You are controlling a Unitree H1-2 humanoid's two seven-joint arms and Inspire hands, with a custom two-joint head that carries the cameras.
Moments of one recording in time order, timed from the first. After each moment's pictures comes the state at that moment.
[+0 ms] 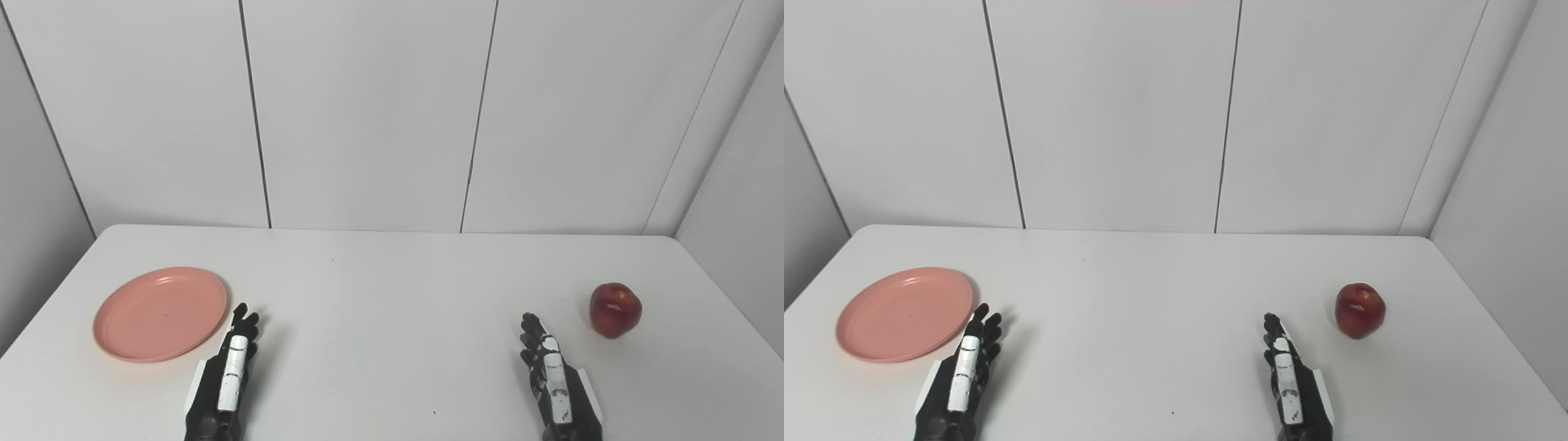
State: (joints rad) left arm 0.04 -0.05 0.06 -0.16 0.01 0.19 -0.04; right arm 0.04 0.00 0.00 -0.13 0.11 0.11 0.01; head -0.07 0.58
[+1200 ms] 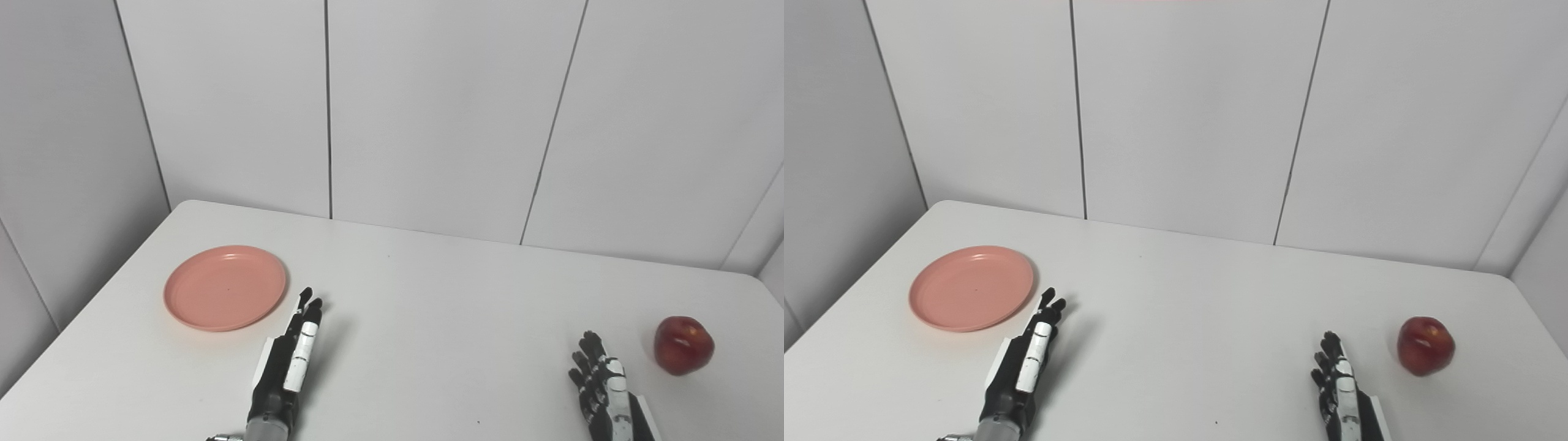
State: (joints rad) left arm 0.03 -0.07 -0.02 -0.09 0.07 0.10 0.04; right arm 0.01 -0.07 -0.06 -0.06 0.20 0.07 0.10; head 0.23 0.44
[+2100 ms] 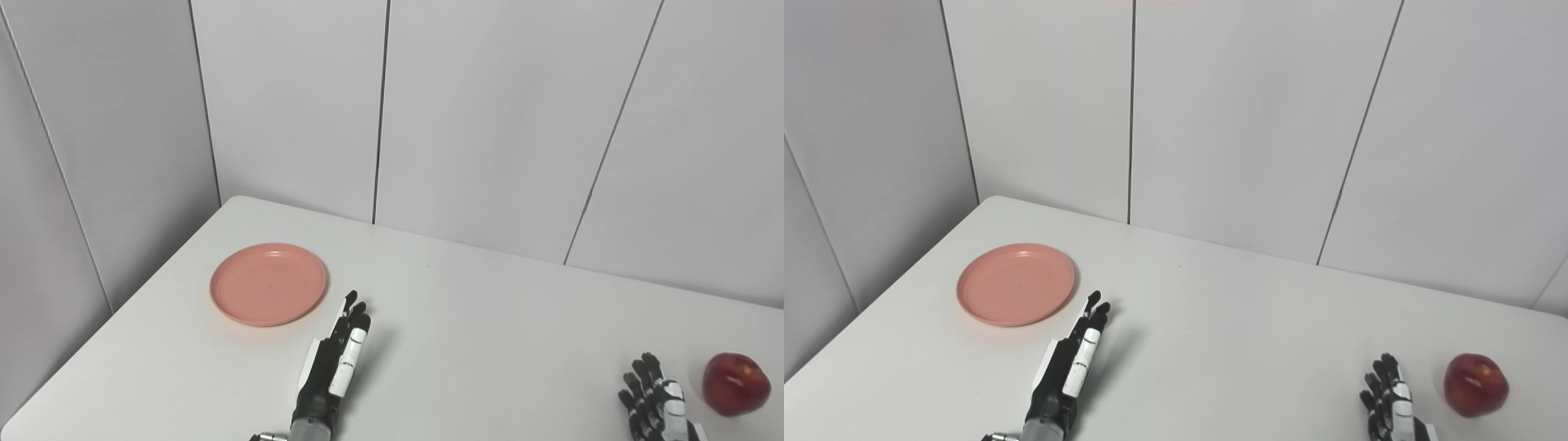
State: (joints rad) left arm 0.01 -0.09 -0.06 -0.02 0.11 0.03 0.10; right arm -0.02 -0.11 -0.09 0.00 0.24 0.05 0.14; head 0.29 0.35
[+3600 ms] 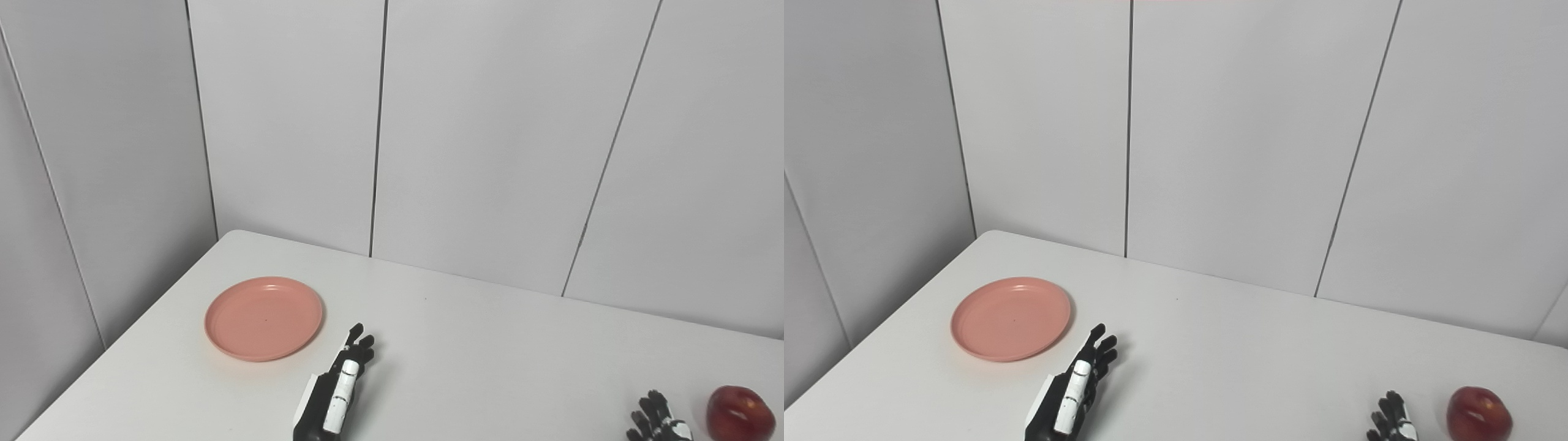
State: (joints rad) left arm 0.04 -0.08 -0.04 -0.14 -0.04 0.07 0.03; right arm 0.00 -0.09 -0.09 -0.04 0.23 0.06 0.13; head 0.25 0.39
